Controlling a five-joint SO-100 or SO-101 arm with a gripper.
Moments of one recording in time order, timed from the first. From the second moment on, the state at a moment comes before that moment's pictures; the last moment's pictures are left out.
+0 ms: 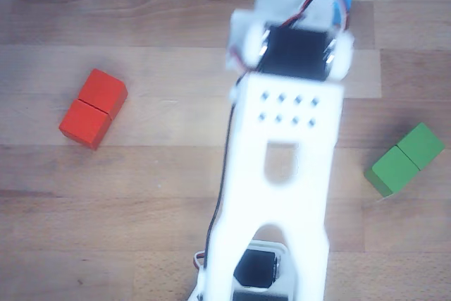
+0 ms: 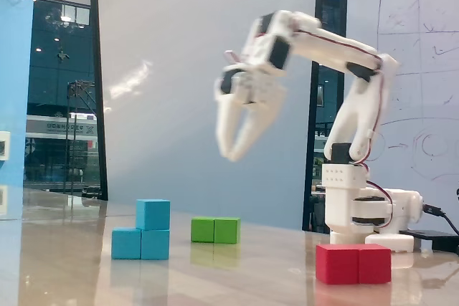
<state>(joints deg) 1.8 121.3 111.4 76.5 -1.1</state>
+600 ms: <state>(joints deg) -5.0 183.2 172.1 62.5 -1.1</state>
